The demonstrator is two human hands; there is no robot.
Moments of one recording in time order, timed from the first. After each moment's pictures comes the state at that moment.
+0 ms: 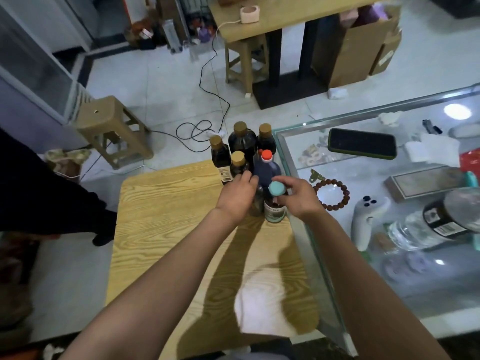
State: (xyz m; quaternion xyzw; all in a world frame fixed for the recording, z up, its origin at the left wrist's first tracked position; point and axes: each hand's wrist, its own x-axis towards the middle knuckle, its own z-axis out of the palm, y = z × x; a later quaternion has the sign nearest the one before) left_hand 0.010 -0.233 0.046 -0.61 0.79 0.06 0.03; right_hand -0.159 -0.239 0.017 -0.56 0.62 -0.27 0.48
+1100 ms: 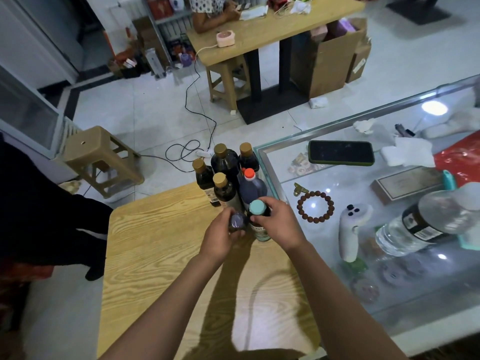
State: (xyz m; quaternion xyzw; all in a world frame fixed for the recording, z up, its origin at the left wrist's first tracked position) left_hand 0.026 -0.204 0.007 -0.65 0.67 0.30 -0.19; right_hand -0.143 -0.223 0.007 -0.54 0.62 -0.34 0.47
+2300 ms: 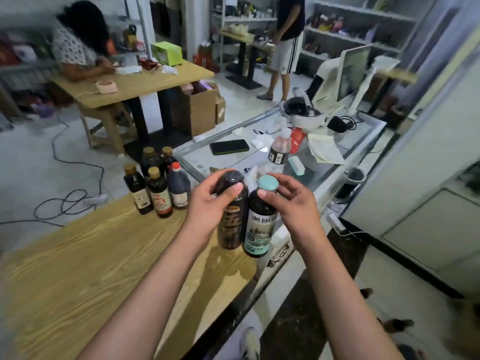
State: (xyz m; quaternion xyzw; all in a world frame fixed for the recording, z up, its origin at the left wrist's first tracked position) left_hand 0.011 -0.021 0.188 -0.31 0.58 0.63 -0.43; right_hand -0.131 0.065 0.196 -0.31 0.58 -0.67 0.34
